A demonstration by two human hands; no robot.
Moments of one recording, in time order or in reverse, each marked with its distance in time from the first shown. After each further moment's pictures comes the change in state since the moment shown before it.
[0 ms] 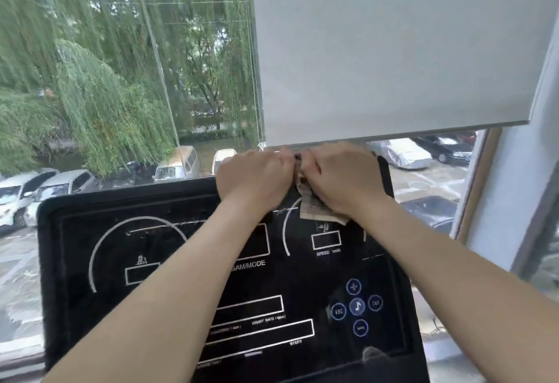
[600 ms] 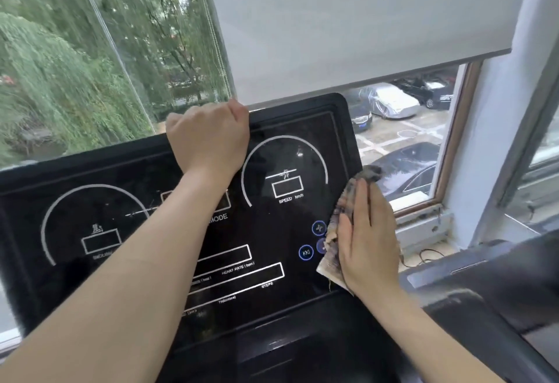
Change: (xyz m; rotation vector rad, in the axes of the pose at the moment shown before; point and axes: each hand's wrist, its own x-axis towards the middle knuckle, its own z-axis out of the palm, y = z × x) left_hand -0.015 0.016 0.014 0.055 0.269 -0.085; right_hand -0.204 0.019 0.028 0.264 0.024 0.439
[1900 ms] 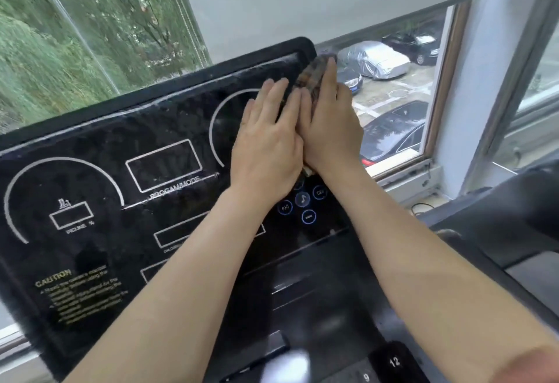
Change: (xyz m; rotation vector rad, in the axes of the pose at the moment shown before) left_hand -0.089 0.063 0.004 -0.416 -0.170 0.463; right_hand 0.095 -0.033 0.003 0.060 0.000 0.159
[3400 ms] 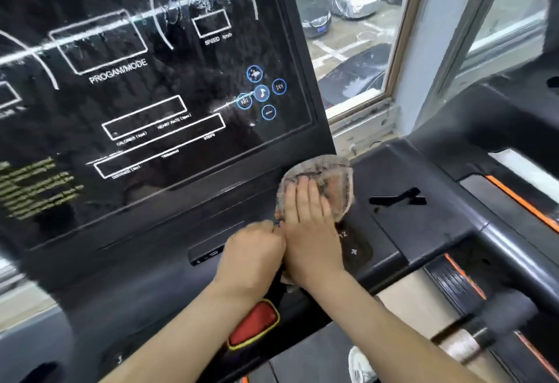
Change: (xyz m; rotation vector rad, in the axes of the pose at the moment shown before) left_hand -0.259 0.070 0.014 0.048 -0.637 0.070; right_hand -0.302 0.064 -0.031 -0.496 -0.531 -0.033
